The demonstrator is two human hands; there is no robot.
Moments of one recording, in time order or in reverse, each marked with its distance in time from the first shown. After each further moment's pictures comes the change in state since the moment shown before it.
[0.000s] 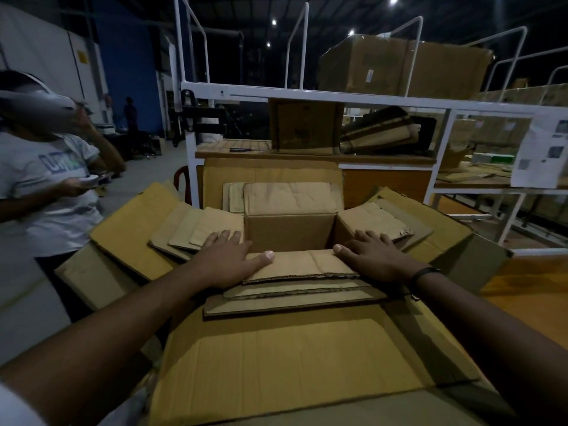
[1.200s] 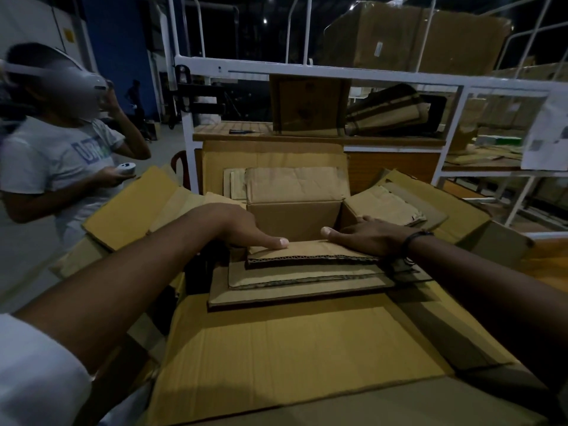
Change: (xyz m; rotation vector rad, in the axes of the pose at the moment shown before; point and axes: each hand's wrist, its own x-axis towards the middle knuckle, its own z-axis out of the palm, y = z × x) left_hand 0.043 0.002 -0.045 0.105 -0.334 -0.017; right_hand 0.015 -0.035 -0.024 -0.051 -0.275 0.050
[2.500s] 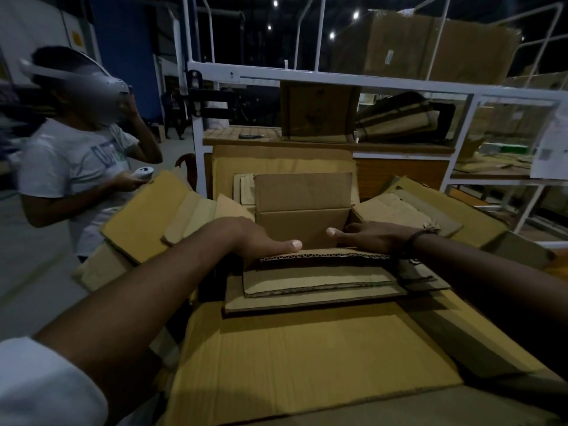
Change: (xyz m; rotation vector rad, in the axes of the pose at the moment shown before) left_hand -0.013 0.003 0.005 -0.090 -0.068 -0.027; right_hand 0.027 -0.010 -0.006 0.180 0.008 0.043
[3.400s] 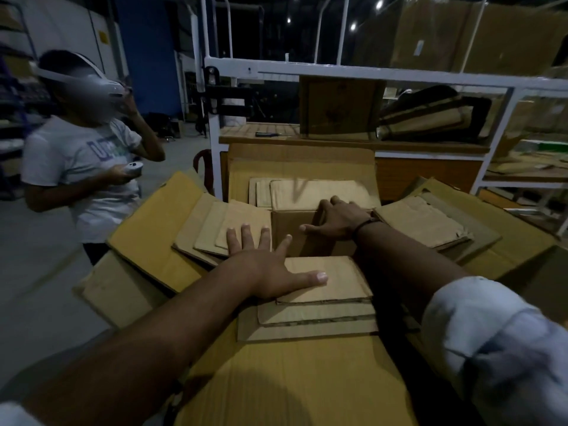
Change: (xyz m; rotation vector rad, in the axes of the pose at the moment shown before) left_hand 0.004 -0.001 0.048 0.046 0.194 -0.039; right_hand 0.098 -0.067 -0.003 -0.225 0.271 -0.140
